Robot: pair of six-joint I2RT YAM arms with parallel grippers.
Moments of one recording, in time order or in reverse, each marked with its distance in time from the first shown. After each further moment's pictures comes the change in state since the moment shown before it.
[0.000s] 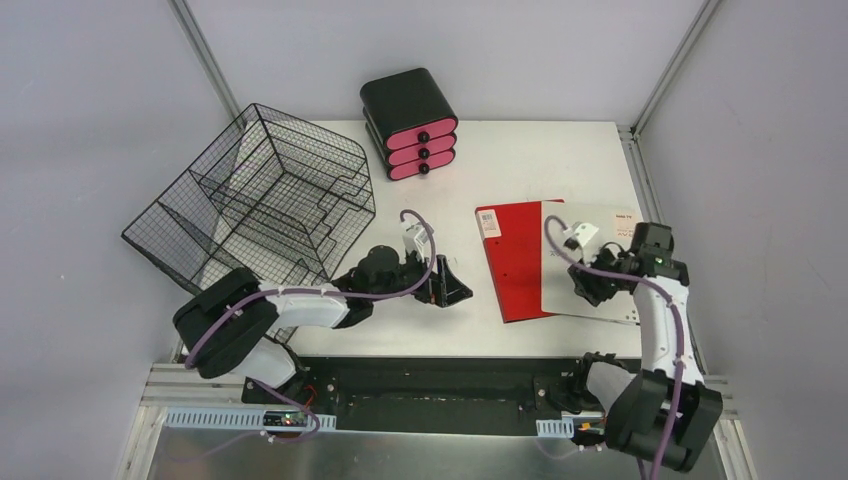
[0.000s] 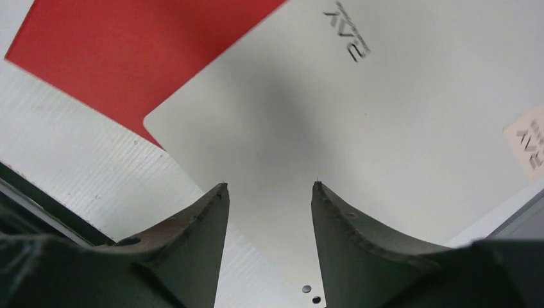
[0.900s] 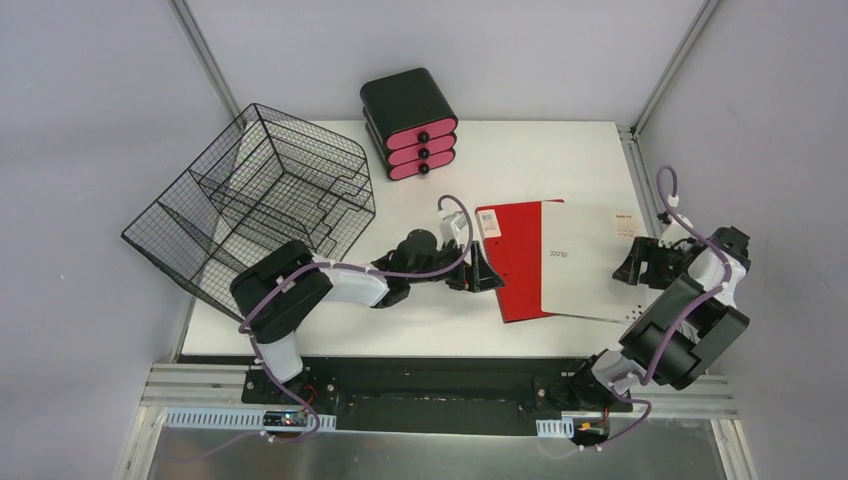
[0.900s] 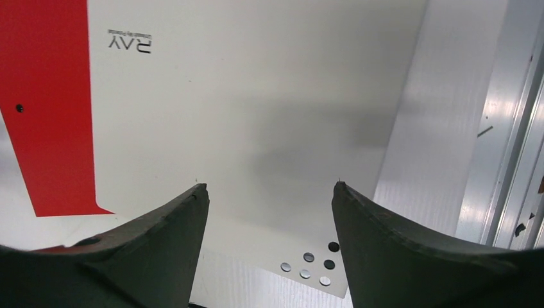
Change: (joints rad) left arm -0.033 0.321 0.261 0.046 0.065 -0.136; right arm -0.513 0.429 0.212 0.090 -0.157 0.431
